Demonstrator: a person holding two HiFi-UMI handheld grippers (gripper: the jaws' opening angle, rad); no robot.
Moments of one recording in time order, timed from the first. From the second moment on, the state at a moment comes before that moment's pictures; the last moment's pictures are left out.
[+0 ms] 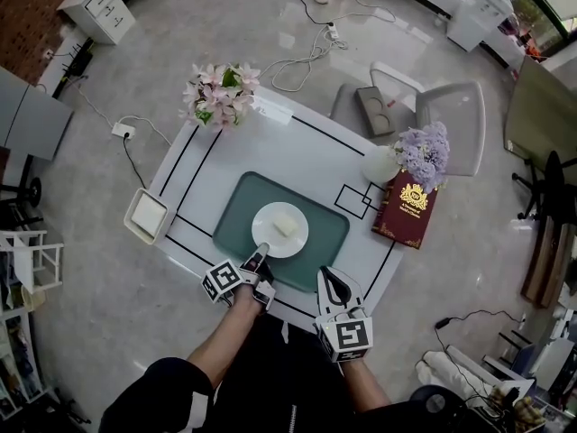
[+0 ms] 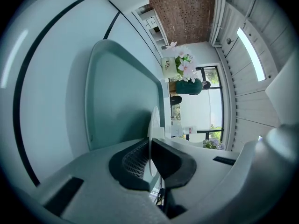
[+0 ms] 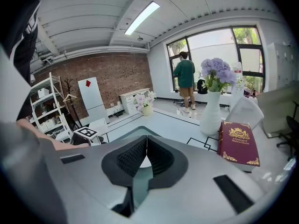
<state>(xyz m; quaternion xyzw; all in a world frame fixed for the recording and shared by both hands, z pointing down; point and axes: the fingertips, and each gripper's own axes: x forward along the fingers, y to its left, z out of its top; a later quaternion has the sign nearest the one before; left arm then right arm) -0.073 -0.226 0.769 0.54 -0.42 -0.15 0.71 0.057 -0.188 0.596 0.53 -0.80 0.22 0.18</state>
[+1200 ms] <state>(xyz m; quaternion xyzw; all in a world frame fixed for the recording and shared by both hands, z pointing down) -0.046 -0.224 0.763 0.65 -0.43 0.07 0.63 0.060 -0.164 0.566 0.54 -0.80 0.23 0.14</state>
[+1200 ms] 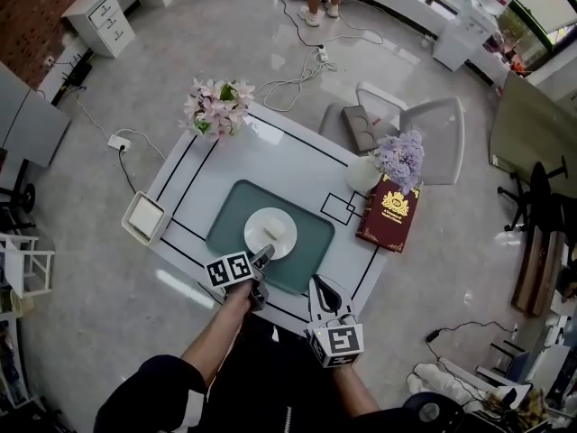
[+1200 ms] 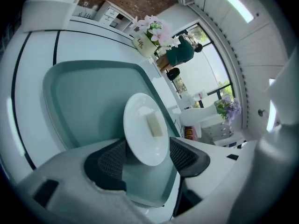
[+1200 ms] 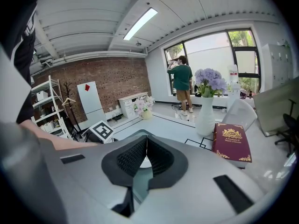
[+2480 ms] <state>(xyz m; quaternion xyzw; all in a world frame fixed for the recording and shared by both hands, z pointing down) -0.048 -0.160 0.570 0.84 -0.37 -0.02 0.40 0.066 -0.132 0.525 0.54 -0.82 0.16 0.12</state>
